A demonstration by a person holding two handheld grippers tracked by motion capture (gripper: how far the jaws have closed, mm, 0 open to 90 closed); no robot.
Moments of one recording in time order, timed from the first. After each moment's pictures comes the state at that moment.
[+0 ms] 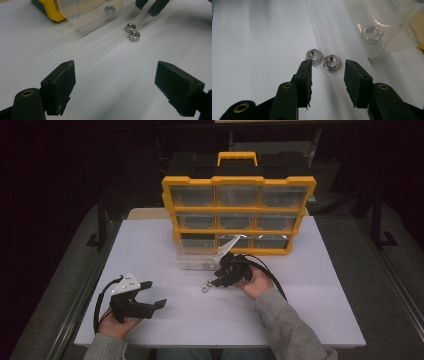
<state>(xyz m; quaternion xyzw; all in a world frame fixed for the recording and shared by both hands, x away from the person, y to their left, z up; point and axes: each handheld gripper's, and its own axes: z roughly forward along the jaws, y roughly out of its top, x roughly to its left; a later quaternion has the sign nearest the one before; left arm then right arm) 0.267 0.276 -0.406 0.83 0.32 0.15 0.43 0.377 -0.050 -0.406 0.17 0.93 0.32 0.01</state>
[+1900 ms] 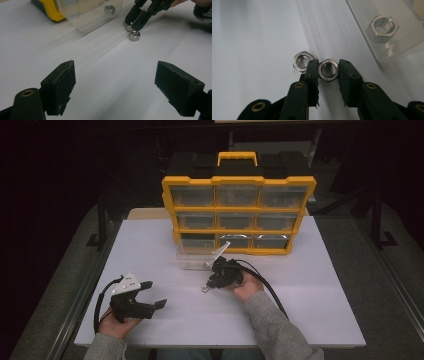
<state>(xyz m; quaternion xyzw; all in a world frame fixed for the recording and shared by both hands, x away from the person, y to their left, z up) 0.267 0.276 -0.407 0.83 0.33 0.14 0.43 0.378 -0.030 -0.431 0.23 0.93 0.29 -0.01</state>
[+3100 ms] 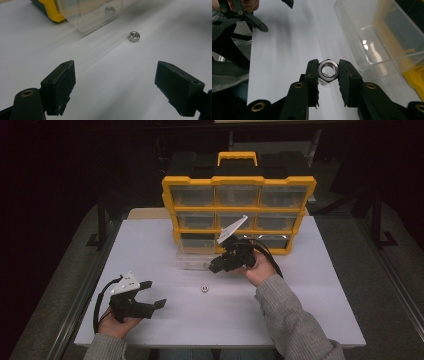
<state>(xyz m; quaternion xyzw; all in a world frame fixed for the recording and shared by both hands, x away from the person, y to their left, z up) 0.267 0.277 -0.405 0.83 0.32 0.15 0.43 0.387 -0.060 -0.343 0.16 0.91 0.38 -0.03</state>
